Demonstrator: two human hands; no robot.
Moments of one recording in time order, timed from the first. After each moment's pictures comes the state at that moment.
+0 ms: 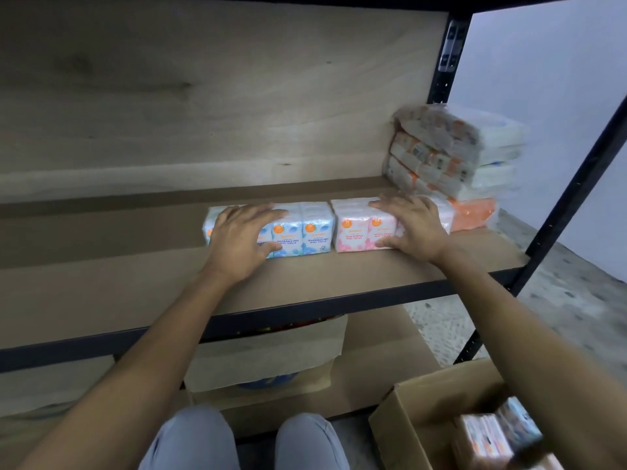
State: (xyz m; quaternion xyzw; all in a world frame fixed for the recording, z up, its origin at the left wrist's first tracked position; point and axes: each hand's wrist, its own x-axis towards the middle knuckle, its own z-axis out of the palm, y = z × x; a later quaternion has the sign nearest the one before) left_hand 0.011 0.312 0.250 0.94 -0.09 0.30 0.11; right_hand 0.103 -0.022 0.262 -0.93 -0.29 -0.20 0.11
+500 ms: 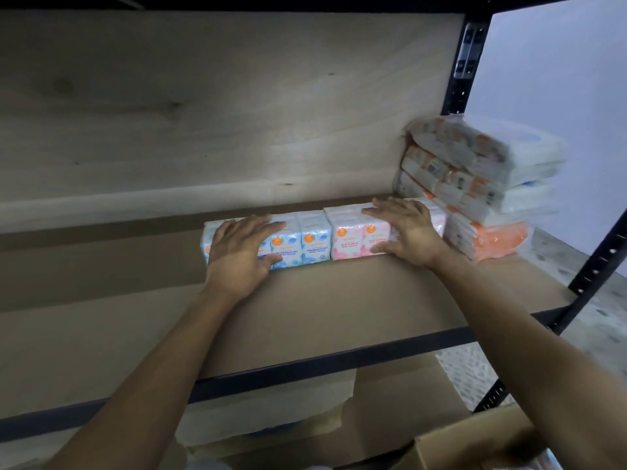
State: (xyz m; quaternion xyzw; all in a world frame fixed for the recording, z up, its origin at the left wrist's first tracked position) left_hand 0.072 0.324 0.242 0.94 -0.06 0.33 0.10; right_hand 0.184 0.002 0.259 -0.91 -0.32 -0.19 0.16
